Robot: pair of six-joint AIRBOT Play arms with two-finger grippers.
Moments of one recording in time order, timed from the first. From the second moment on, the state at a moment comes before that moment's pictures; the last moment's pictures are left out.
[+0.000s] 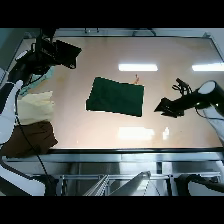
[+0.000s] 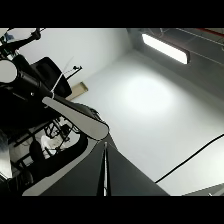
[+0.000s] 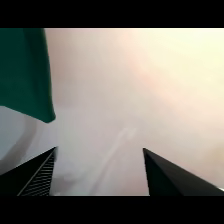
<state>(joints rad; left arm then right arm) -0.01 -1.81 1.65 -0.31 -1.85 -1.02 -0.09 -1.37 0.90 -0.92 1.07 1.36</state>
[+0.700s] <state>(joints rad) -0.01 -1.81 1.65 -0.31 -1.84 -1.02 0.02 -1.73 1.07 -0.49 0.91 1.18</state>
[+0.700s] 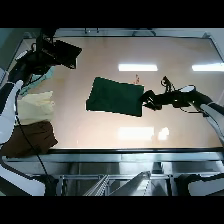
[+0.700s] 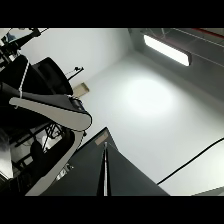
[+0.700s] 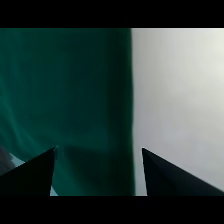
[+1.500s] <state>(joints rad) -0.01 -1.81 1.65 -0.31 -1.84 -1.02 -0.14 -1.55 1.31 -0.46 1.07 1.28</state>
